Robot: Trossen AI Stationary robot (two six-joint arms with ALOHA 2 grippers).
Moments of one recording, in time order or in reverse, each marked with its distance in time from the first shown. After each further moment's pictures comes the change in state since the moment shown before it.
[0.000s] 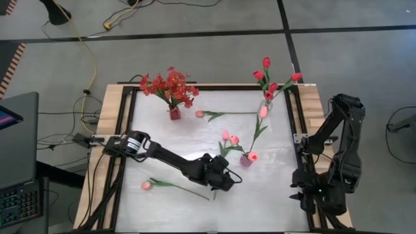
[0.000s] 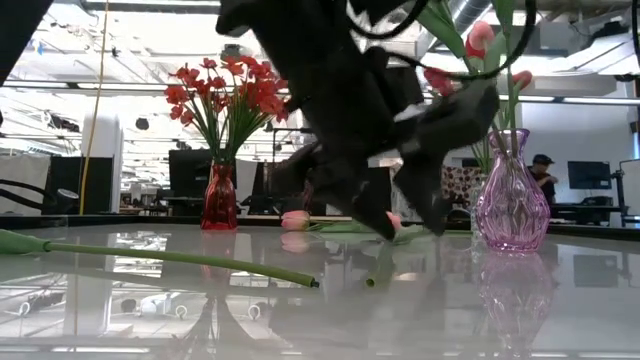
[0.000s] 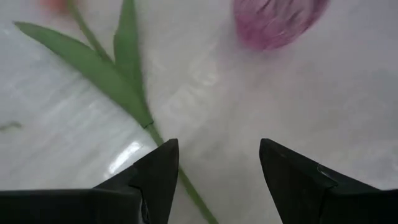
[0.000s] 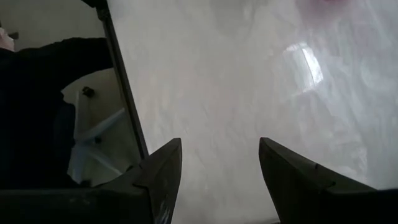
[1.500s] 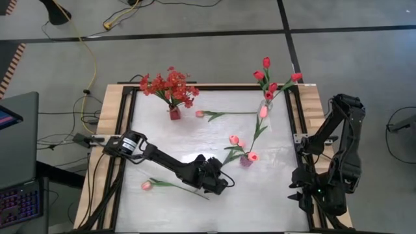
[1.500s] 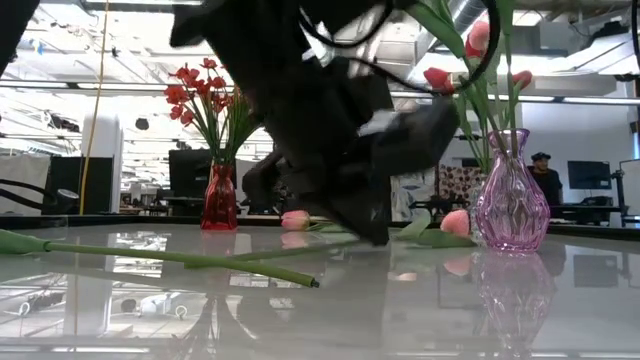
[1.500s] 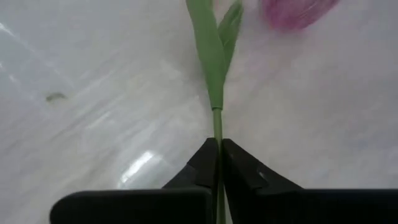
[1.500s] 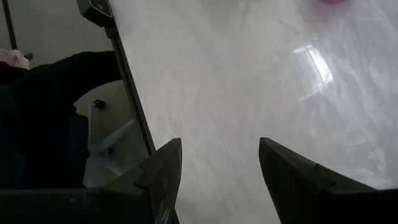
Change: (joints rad) left arm -0.046 -0.045 -0.138 0.061 -0.090 -0.026; right arm -0.002 0.000 0.000 0.030 0.027 0.055
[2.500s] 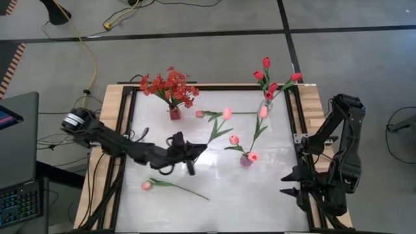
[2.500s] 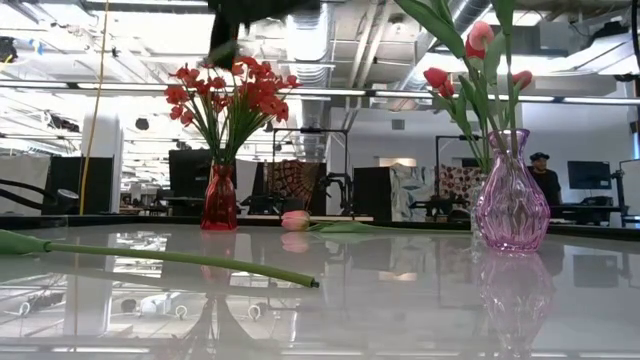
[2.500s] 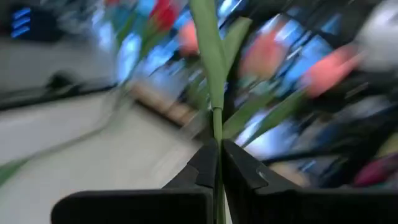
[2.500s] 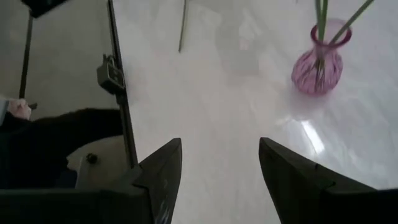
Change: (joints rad) left arm -0.005 -0.736 -0.742 1.069 -0.082 0.526; right arm 0.001 0.000 0.000 0.002 0.302 -0.090
